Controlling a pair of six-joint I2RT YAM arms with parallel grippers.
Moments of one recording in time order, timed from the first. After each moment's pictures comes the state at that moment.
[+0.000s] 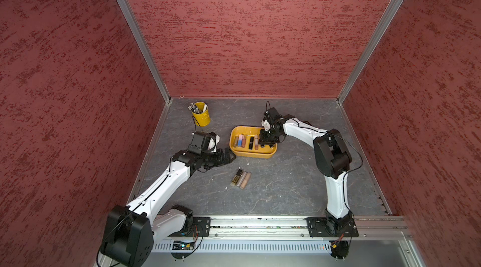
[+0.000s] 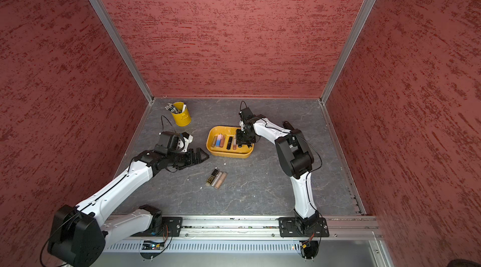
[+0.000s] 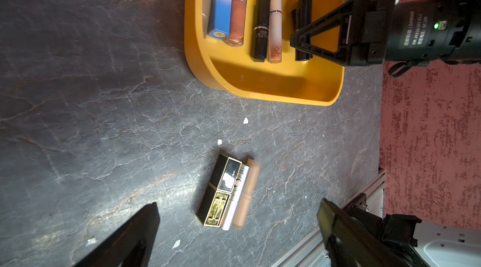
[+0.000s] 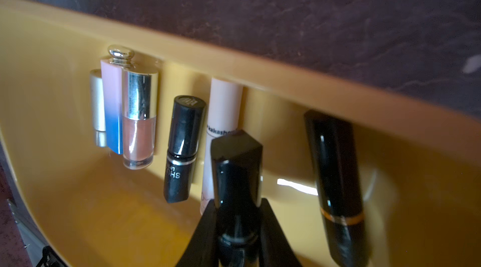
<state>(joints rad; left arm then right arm) -0.34 1.11 0.73 -0.57 0.43 -0.55 0.49 2.11 1.58 -0.69 -0.33 0.47</state>
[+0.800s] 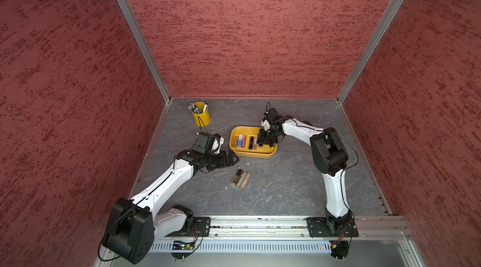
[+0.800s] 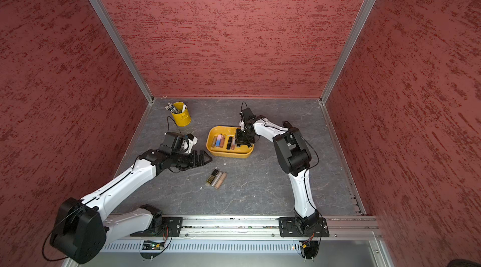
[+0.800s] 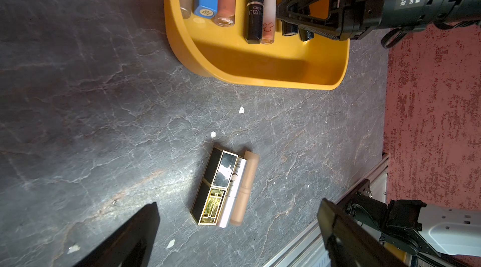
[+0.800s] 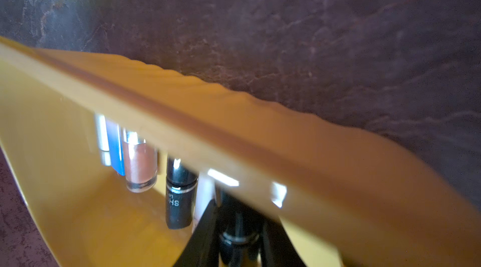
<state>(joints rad) -0.38 1.16 0.73 -0.56 0.44 -0.54 0.47 2.15 1.59 -0.64 -0.40 0.52</state>
